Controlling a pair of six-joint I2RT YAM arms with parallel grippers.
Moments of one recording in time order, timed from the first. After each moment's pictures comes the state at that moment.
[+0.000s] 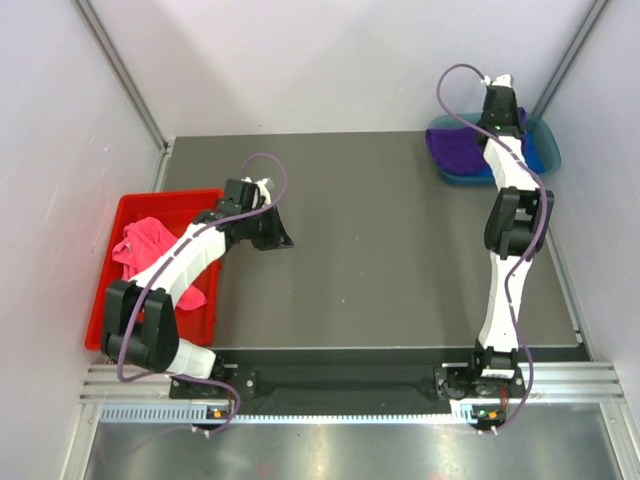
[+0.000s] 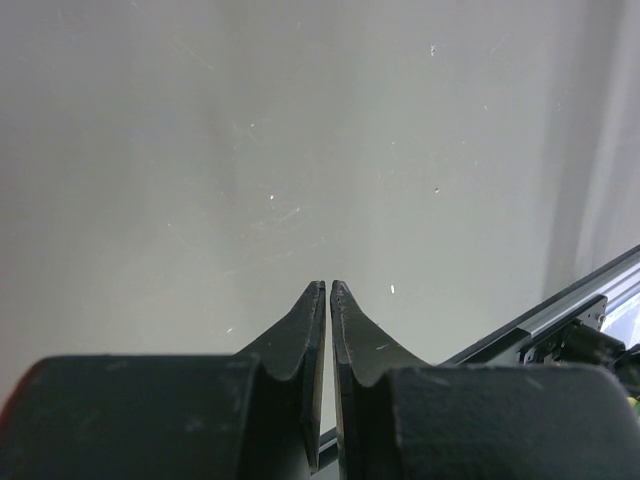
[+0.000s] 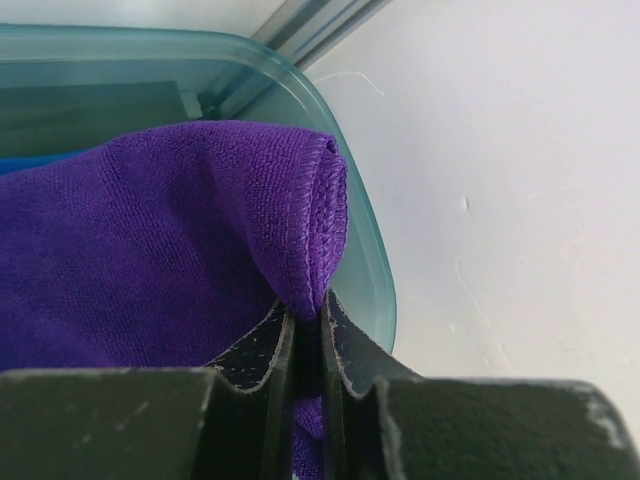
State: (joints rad) left arm -0.29 1.44 1.02 -0.47 0.38 -0.48; right arm -0.08 2.40 2.21 -0.22 0.64 -0.48
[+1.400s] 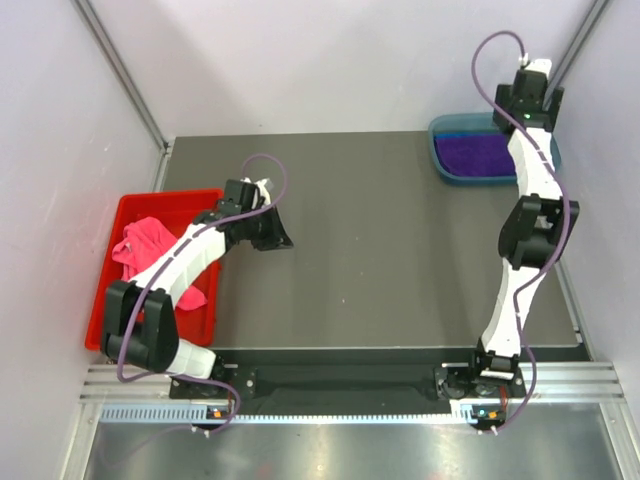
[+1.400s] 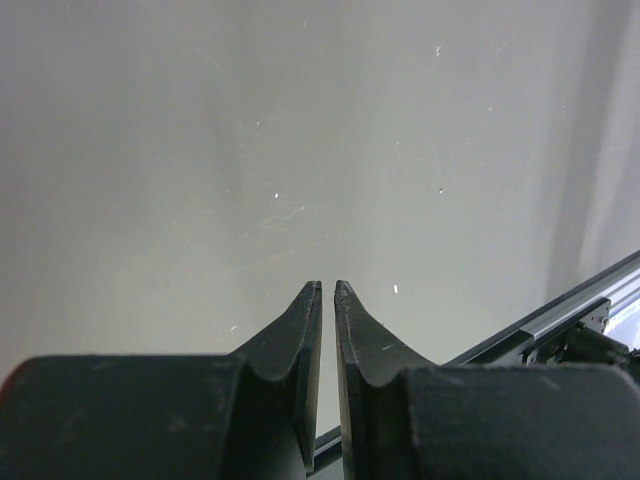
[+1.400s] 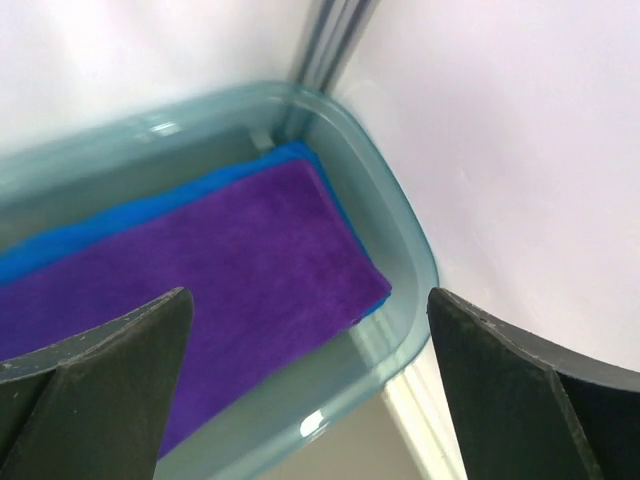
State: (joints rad) left arm -0.29 1.44 1.02 -0.47 0.37 -0.48; right arm -0.14 2.24 2.19 -0.39 0.43 -0.12
